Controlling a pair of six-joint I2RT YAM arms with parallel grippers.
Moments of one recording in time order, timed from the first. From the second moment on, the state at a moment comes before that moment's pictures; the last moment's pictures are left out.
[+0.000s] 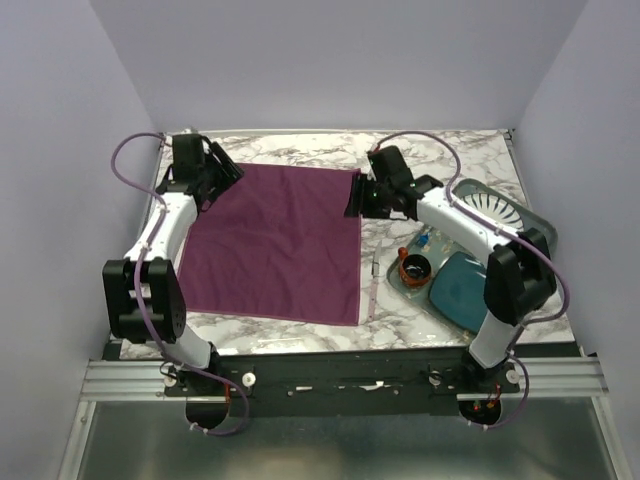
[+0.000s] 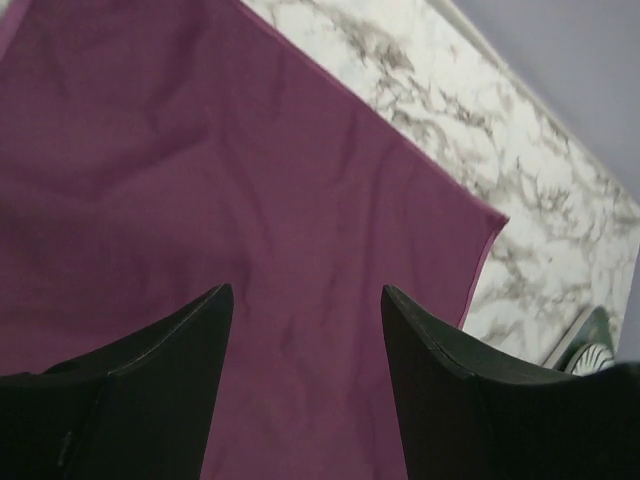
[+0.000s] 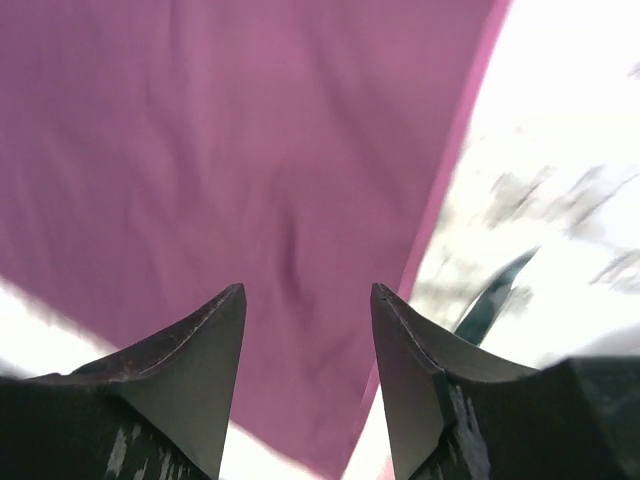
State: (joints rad) left arm 0.04 1.63 1.31 -0.28 0.14 -0.69; right arm 0.58 1.70 1.32 -0.48 -0.09 0.52
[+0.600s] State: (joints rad) left arm -0.23 1.43 0.81 -0.28 0.14 -0.61; right arm 0.49 2.08 1.61 -0.54 -0.12 0.47
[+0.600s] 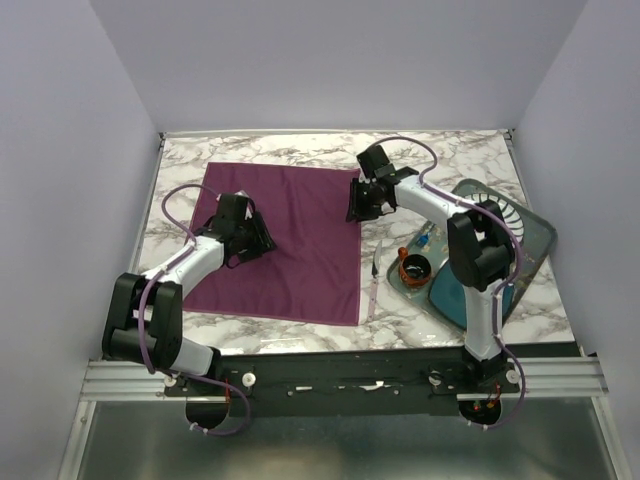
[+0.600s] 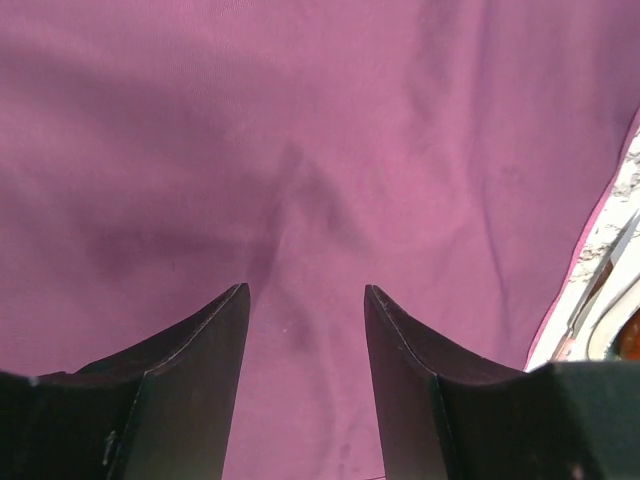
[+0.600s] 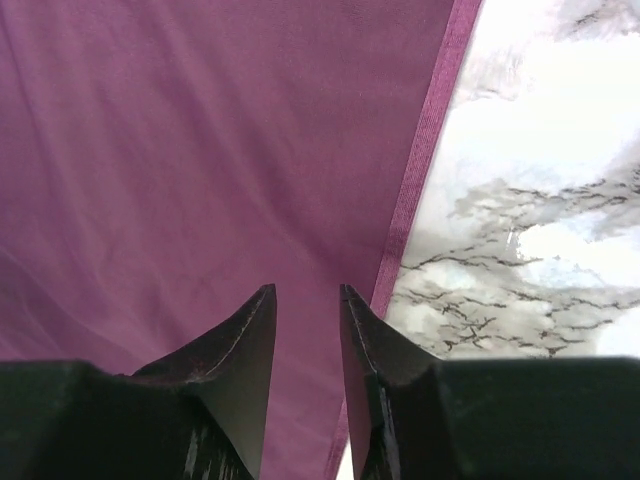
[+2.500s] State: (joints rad) left arm 0.49 0.91 0.58 -0.65 -0.03 -0.83; right arm 0.75 1.84 1.30 -0.46 -0.19 0.36
